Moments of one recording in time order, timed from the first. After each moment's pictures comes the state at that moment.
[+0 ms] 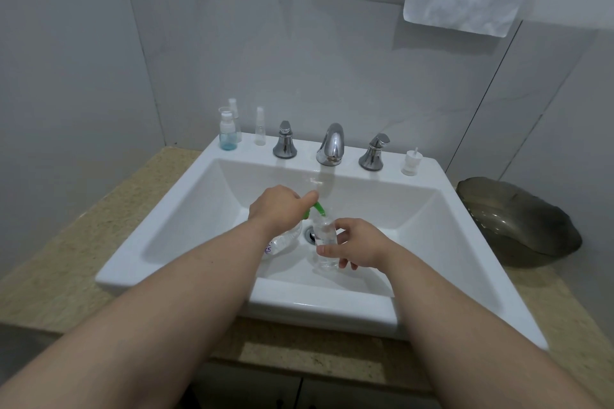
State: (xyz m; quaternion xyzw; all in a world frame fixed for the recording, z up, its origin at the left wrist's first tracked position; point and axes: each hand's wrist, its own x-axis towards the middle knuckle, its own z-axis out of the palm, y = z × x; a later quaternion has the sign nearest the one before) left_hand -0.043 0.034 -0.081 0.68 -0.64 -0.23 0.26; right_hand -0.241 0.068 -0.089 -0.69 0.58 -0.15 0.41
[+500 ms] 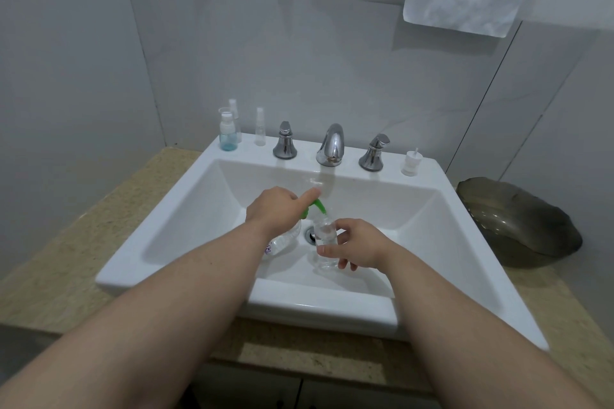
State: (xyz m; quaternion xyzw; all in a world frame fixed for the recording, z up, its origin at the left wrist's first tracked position) left_hand -0.038 0.036 -0.082 0.67 -0.65 -0.23 0.27; right_hand -0.241 0.067 -0.089 -0.68 0.58 -0.16 0.42
